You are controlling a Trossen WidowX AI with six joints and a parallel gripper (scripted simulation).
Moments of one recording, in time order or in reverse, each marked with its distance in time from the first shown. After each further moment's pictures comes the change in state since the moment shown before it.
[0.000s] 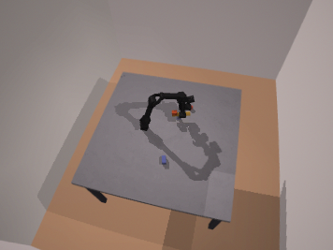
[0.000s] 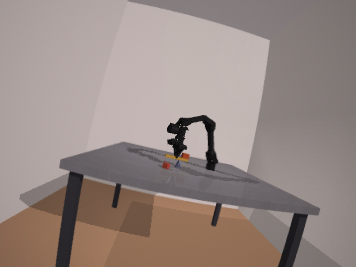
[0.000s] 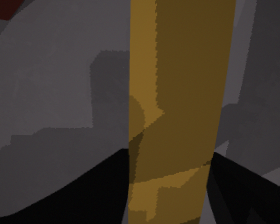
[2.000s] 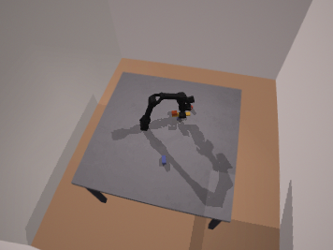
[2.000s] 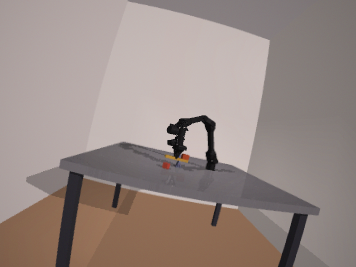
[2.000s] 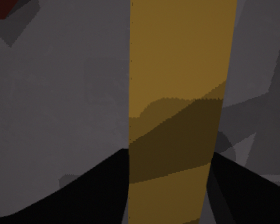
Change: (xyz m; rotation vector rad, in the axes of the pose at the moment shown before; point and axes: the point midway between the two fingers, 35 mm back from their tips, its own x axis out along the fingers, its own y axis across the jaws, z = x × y) arm 0.005 0.000 0.000 0.000 0.000 0.000
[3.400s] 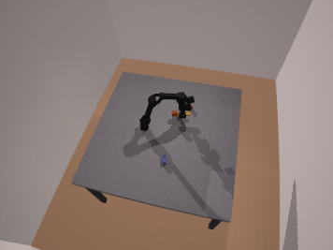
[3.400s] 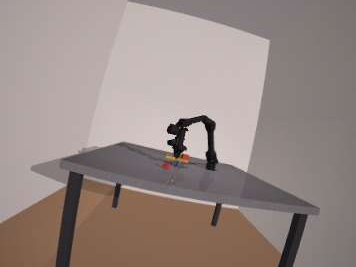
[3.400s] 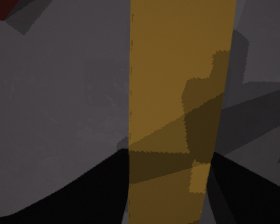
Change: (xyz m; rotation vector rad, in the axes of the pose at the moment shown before) arm 0.002 0.000 0.000 0.000 -0.002 0.000
